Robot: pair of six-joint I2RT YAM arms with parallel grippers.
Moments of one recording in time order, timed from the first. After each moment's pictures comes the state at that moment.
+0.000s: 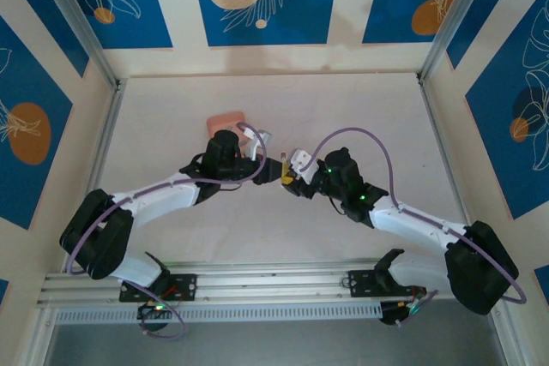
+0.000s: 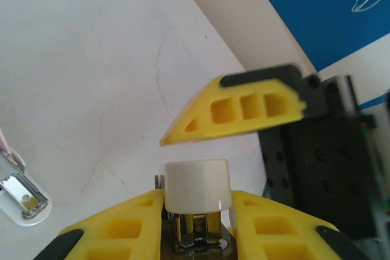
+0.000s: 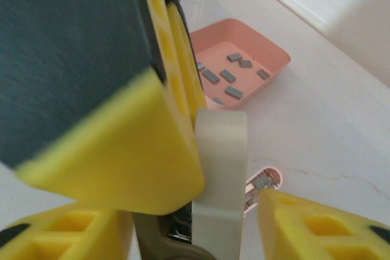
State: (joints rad) left arm -0.67 1.46 0.81 0.23 0.61 -0.52; right arm 0.66 1.14 0.56 0.16 -0.24 -0.33
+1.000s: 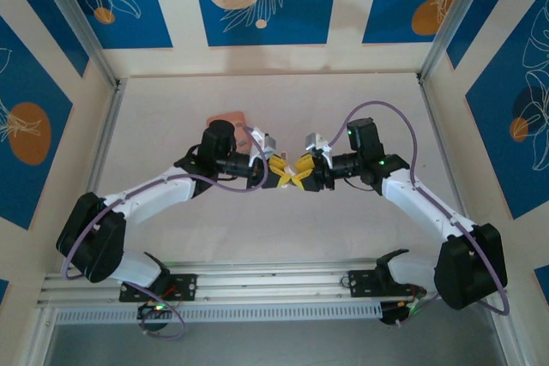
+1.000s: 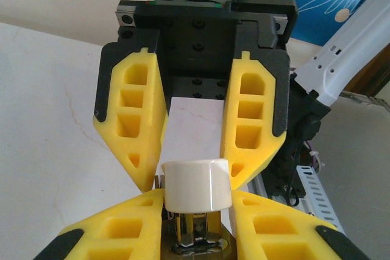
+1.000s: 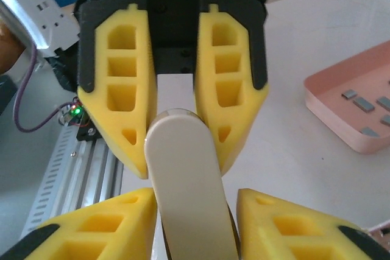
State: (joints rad) left arm -0.64 1.44 0.90 0.16 0.99 0.06; right arm 0.36 1.21 0.83 -0.35 -1.08 -0.42
